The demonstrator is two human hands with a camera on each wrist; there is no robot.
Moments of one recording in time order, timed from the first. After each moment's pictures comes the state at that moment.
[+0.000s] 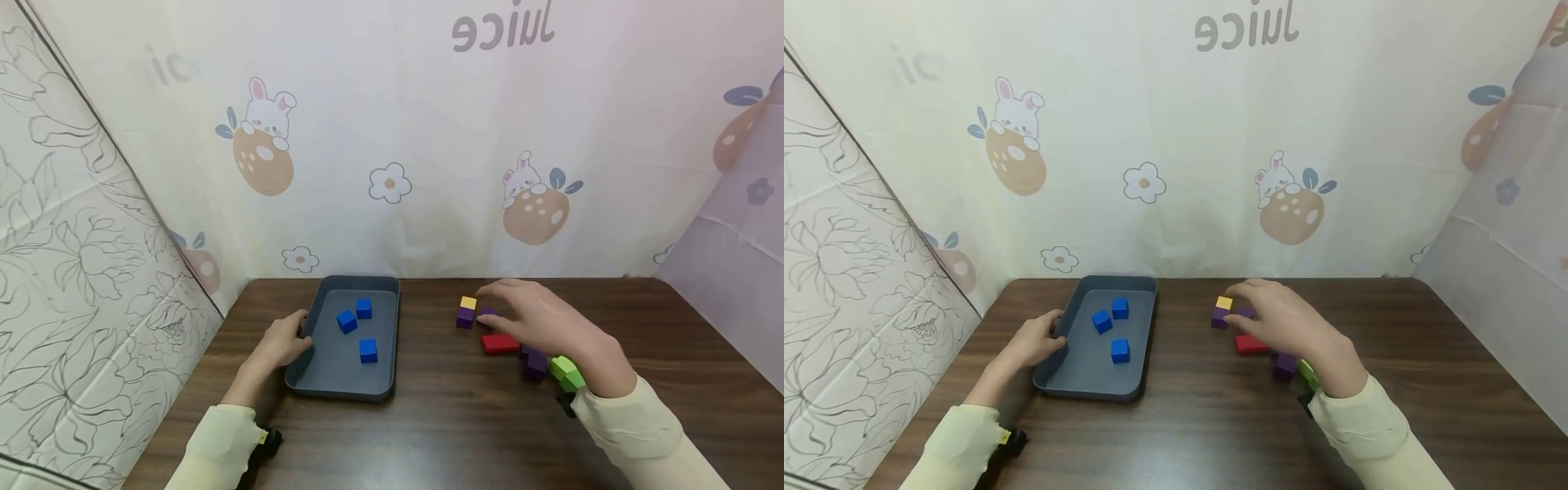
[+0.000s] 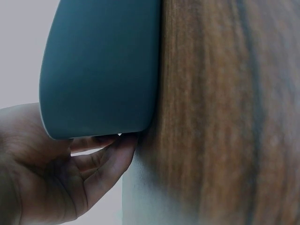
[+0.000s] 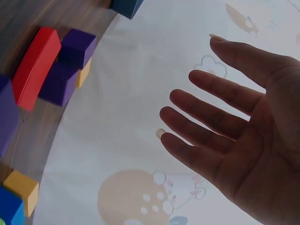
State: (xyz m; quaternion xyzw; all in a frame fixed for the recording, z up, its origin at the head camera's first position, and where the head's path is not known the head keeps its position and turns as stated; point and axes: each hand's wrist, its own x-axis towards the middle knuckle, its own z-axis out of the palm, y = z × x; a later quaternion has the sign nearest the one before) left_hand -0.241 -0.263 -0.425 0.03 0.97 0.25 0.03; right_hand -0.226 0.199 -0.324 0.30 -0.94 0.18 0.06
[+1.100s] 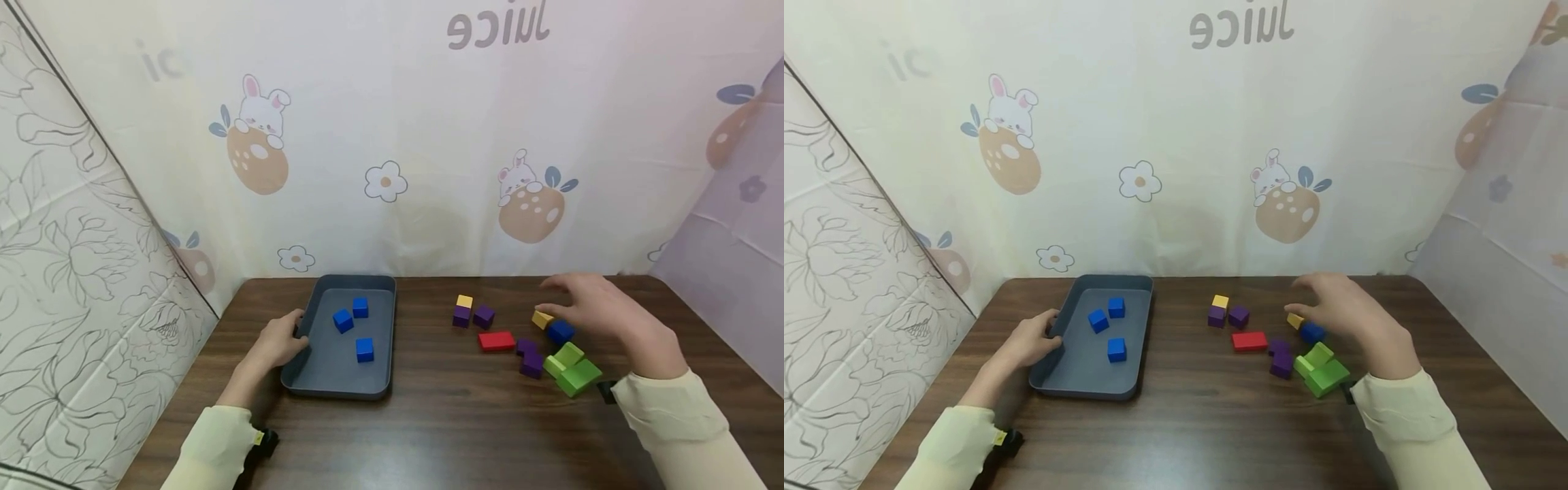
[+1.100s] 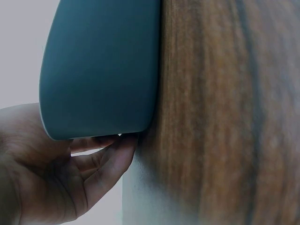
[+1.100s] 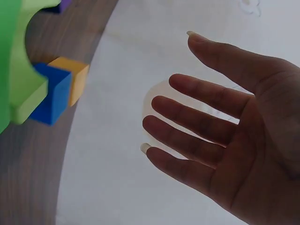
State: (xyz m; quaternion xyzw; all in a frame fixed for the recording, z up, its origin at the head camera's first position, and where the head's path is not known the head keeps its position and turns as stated) left_hand -0.242 -0.264 -0.426 0.03 0.97 0.25 0.03; right_hand -0.255 0.289 -0.333 0.20 -0.97 0.12 0.01
